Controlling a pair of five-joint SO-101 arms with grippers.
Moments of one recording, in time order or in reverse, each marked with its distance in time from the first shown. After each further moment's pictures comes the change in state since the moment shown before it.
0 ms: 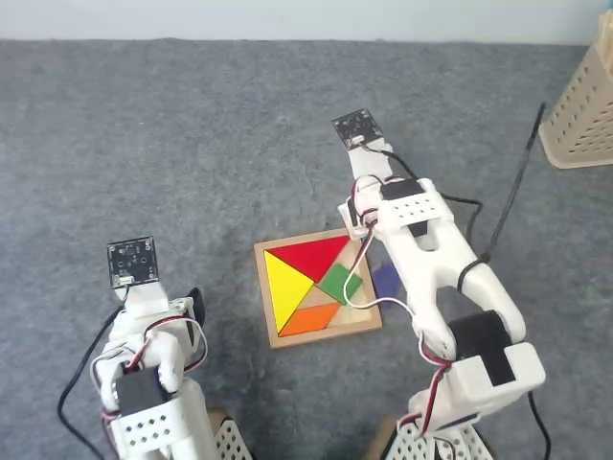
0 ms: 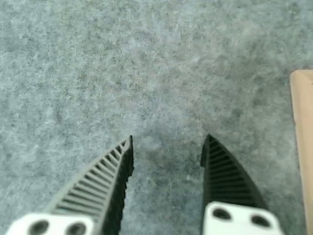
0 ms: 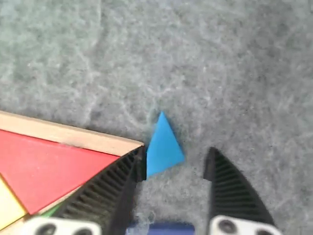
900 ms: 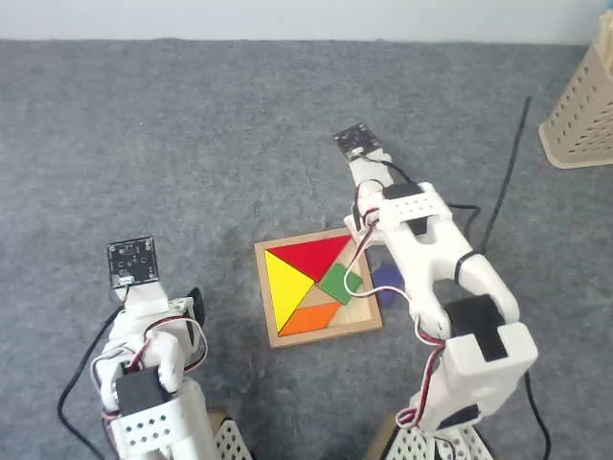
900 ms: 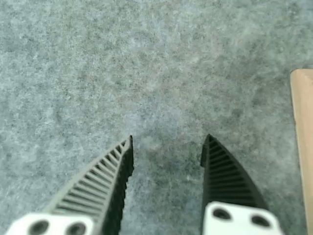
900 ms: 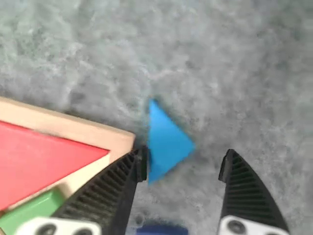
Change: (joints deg) left arm 0.1 0.0 0.0 0.0 0.0; right arm 1.5 6.3 0.0 -1.1 5.1
